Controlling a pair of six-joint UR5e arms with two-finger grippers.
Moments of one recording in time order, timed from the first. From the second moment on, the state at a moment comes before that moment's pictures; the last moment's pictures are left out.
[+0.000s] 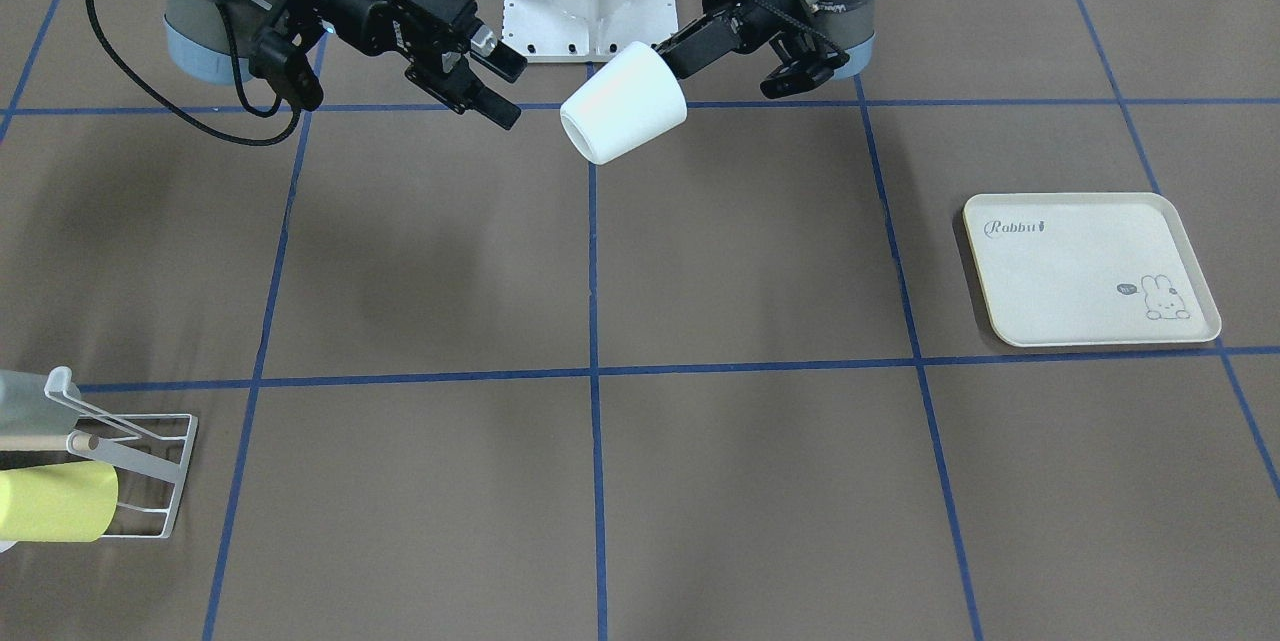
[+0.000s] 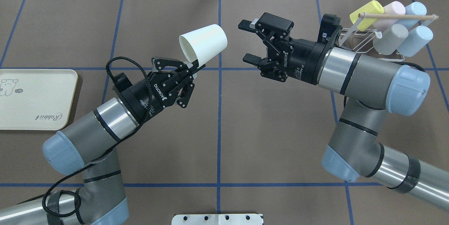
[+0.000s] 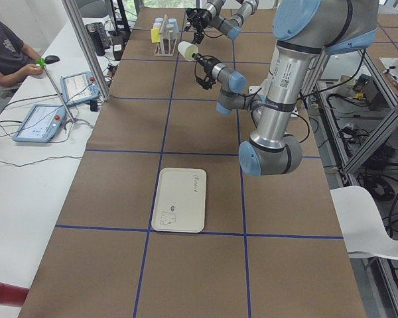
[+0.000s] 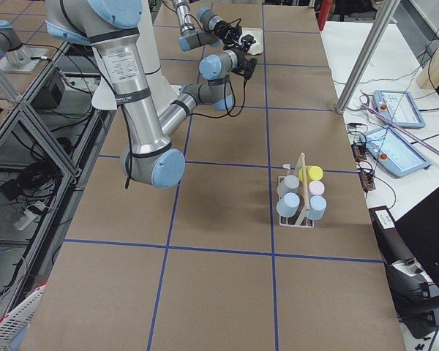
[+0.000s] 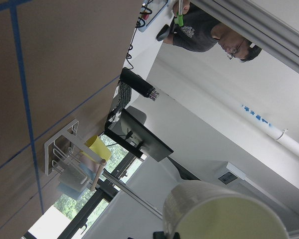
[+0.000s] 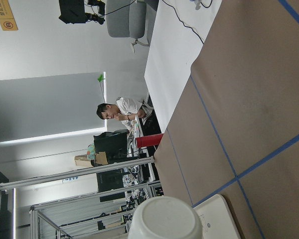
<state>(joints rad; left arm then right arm) -0.35 -2.03 -1.70 -3.13 -1.15 -2.51 0.59 -1.18 1.84 -0.28 1.58 2.11</state>
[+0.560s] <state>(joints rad) -0.32 -2.09 -1.67 -3.12 -1.11 -2.50 0.59 -1.17 1.82 -0.27 1.58 2.11</state>
